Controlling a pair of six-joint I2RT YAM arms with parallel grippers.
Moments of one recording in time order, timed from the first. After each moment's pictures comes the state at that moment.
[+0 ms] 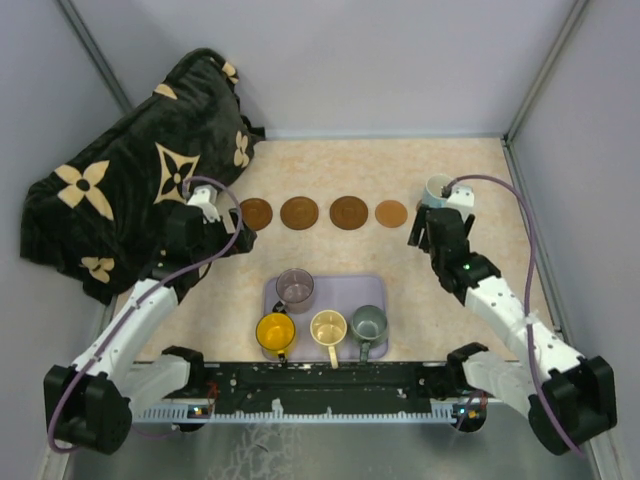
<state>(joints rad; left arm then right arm) -0.25 1.01 0.69 -0.20 0.04 -0.34 0.36 1.01 0.68 -0.20 0.46 0.35</state>
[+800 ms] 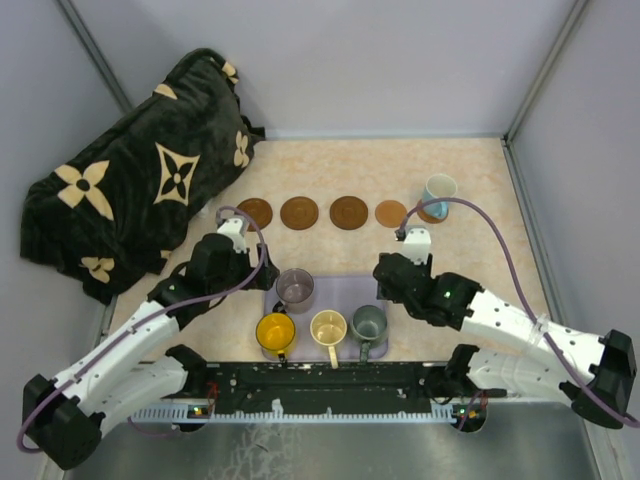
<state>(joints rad) -0.58 0.89 0.62 -0.35 -0.10 -0.41 0.99 0.93 0.77 -0.78 0.63 0.79</state>
